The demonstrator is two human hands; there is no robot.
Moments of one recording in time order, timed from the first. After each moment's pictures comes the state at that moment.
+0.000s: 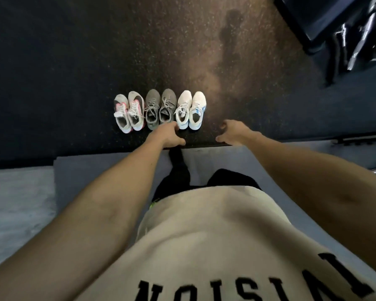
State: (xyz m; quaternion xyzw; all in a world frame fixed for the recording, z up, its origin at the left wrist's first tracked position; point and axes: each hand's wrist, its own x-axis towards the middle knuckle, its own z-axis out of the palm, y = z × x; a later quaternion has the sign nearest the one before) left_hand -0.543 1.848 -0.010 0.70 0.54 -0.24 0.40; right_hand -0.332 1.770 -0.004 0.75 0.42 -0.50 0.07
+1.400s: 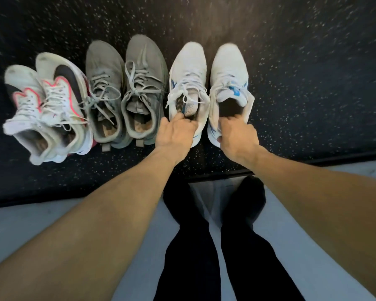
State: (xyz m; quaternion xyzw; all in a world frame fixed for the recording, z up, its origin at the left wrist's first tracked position) left_hand -0.482 1.997 -0.600 0.85 0.38 -0.31 0.21; right_hand -0.349 1.925 -0.600 0.77 0.52 -0.36 0.12
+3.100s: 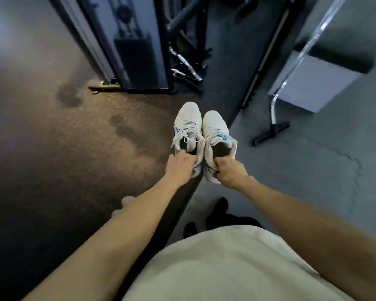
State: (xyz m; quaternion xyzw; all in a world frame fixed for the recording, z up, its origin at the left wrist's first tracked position) left_hand -0.405 1.819 0.082 0.98 -0.03 -0.18 0.08; right_hand -0.381 1.654 0.085 0.95 0.15 -0.26 -0.12
